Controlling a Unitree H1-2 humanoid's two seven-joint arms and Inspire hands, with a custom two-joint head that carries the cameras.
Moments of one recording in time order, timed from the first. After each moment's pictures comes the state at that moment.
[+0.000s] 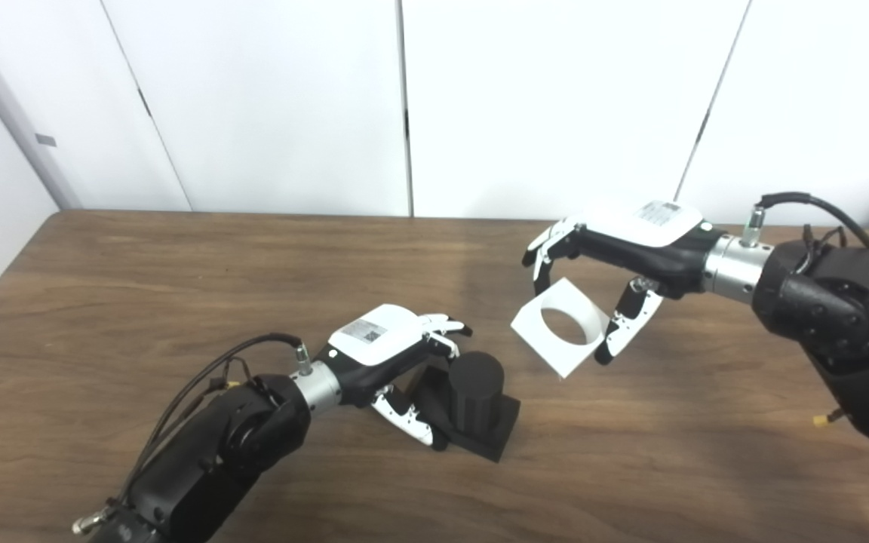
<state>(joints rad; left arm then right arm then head) -0.38 0.42 -0.55 0.09 0.68 -0.20 -0.28 -0.59 -0.57 0.29 -0.28 -0.49 -0.06 0.71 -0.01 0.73</state>
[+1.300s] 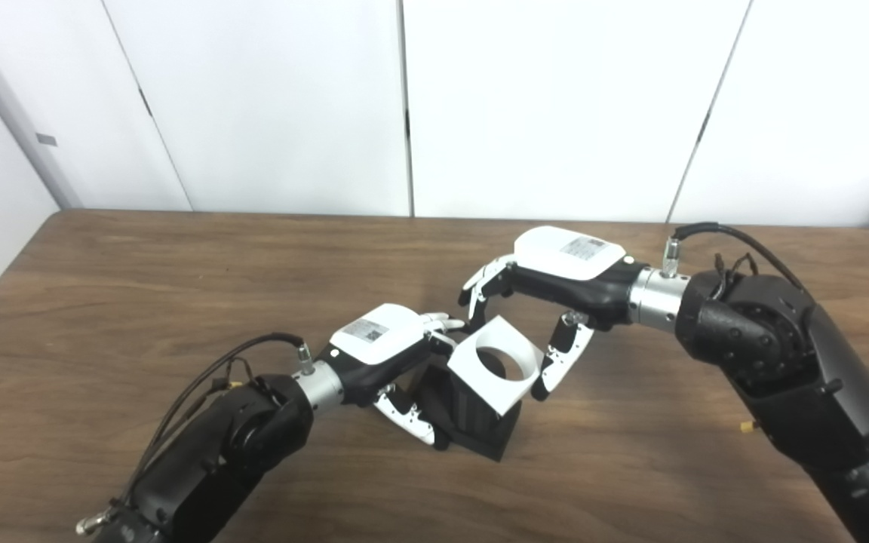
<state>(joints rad) -0.38 0.41 -0.55 0.08 0.68 -0.18 -0.29 -0.57 -0.44 0.36 -0.24 -0.51 -0.04 0.73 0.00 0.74</state>
